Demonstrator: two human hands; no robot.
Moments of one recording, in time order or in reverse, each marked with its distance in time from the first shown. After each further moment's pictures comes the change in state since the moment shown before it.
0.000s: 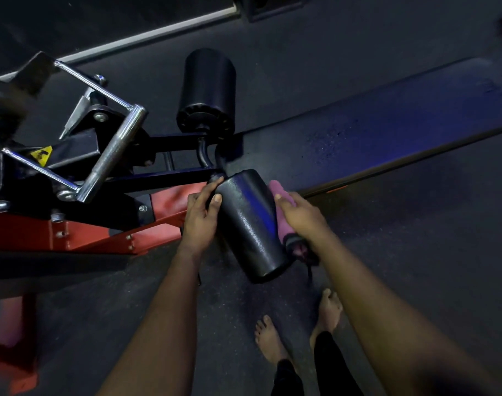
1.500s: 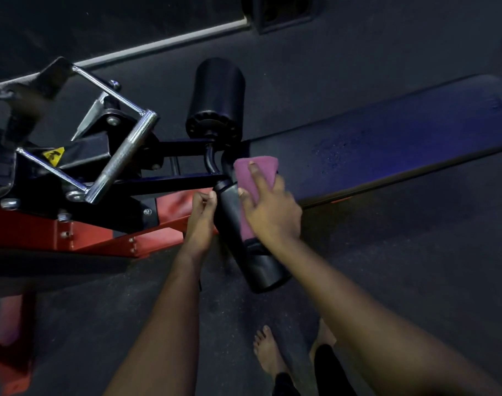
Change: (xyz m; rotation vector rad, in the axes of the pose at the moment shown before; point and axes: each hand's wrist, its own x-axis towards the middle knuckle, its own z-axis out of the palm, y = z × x) left_hand 0.000 0.008 -0.001 -0.454 0.026 -0.211; right_hand -0.031 -0.073 0.032 -0.447 0.291 -0.404
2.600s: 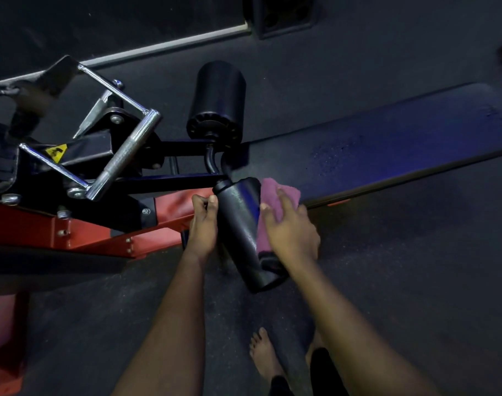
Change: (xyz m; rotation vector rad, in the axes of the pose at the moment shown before) left_hand -0.014 0.009 0.008 0.132 0.058 -0.009; right_hand -0.029 0.037 0.005 0.171 -0.052 0.258
